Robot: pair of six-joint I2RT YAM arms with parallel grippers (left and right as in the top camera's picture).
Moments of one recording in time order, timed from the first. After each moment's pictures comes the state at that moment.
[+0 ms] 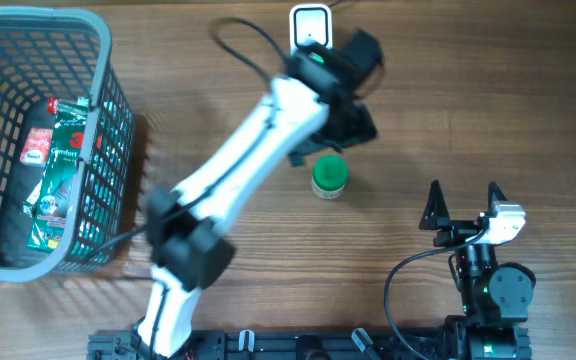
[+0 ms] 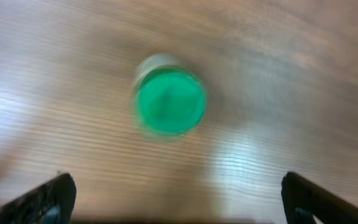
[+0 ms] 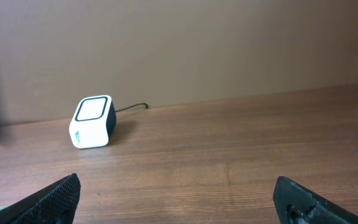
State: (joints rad) left arm -0.70 2.11 2.22 -1.55 0.12 -0.99; right arm -0.03 0.02 0.01 0.00 -0.04 0.13
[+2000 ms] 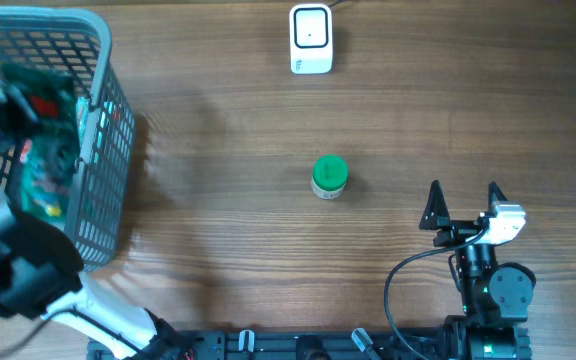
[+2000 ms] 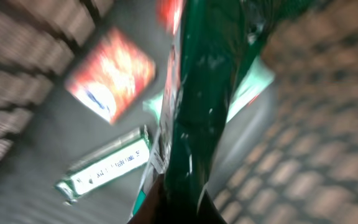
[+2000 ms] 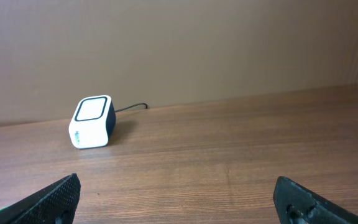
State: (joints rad) left arm 0.59 1.93 1.91 -1.24 0.18 -0.04; right arm -0.03 0.02 0.01 0.00 -0.04 0.13
